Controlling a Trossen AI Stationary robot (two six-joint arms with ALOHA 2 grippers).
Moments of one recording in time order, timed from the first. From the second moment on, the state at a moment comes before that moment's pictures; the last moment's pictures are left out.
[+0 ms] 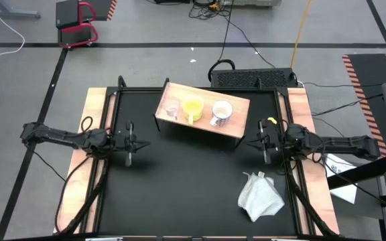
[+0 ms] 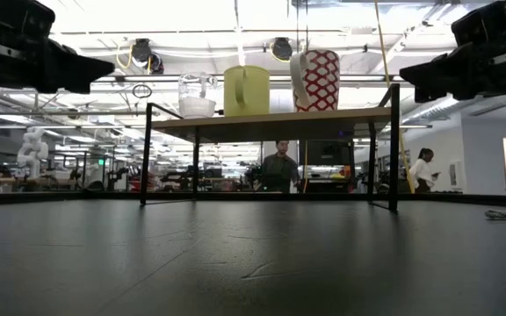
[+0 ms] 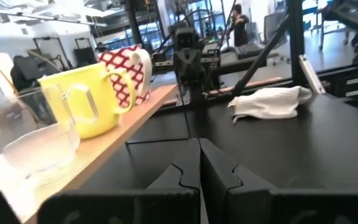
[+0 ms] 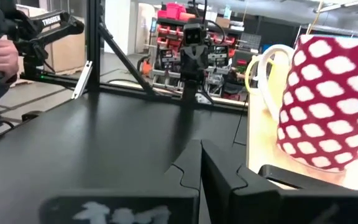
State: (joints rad) left arm -0.14 0.30 0.01 0.32 -0.14 0.23; right arm -0.13 0.28 0.02 0.28 -0.21 -0.14
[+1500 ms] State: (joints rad) left arm -0.15 0.30 0.01 0.29 -0.07 0.24; right arm -0.12 0.31 0.02 0.34 -0.32 -0.11
